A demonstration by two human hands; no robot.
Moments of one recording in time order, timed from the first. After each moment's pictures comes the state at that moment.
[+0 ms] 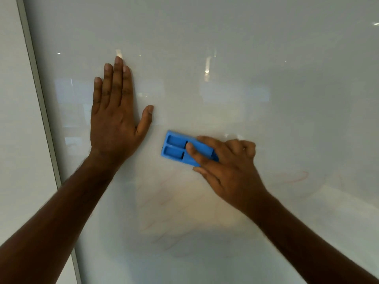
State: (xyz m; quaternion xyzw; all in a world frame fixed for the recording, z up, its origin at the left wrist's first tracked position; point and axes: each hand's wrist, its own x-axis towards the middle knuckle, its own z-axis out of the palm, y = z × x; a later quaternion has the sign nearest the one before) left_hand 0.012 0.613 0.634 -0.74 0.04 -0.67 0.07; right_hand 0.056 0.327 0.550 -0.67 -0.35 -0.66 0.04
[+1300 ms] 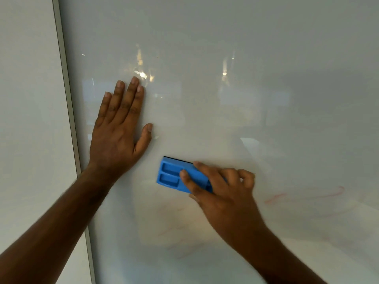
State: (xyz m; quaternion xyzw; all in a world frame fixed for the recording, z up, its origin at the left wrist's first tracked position) left_hand -0.006 0.662 0.609 -0.76 0.07 -0.64 0.10; right_hand 0.034 0.383 0.504 -0.69 -0.35 -0.63 0.04
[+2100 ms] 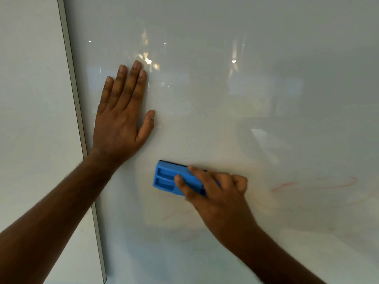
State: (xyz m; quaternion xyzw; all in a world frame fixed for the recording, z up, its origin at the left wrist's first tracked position) left_hand -0.009 0.665 0.603 -0.76 0.06 -0.64 0.11; right_hand 0.033 0.397 0.468 -0.70 -0.39 -0.60 0.04
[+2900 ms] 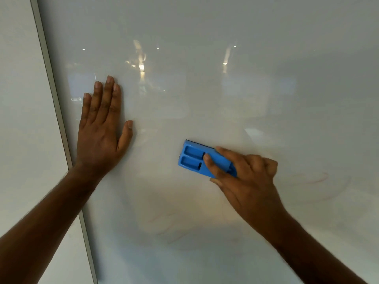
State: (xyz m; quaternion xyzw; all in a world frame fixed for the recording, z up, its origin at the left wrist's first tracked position) left_hand -0.012 0.661 0.593 -0.77 0.04 -0.63 0.09; right_hand 0.062 0.312 0.510 -0.66 -0.34 -0.67 0.04
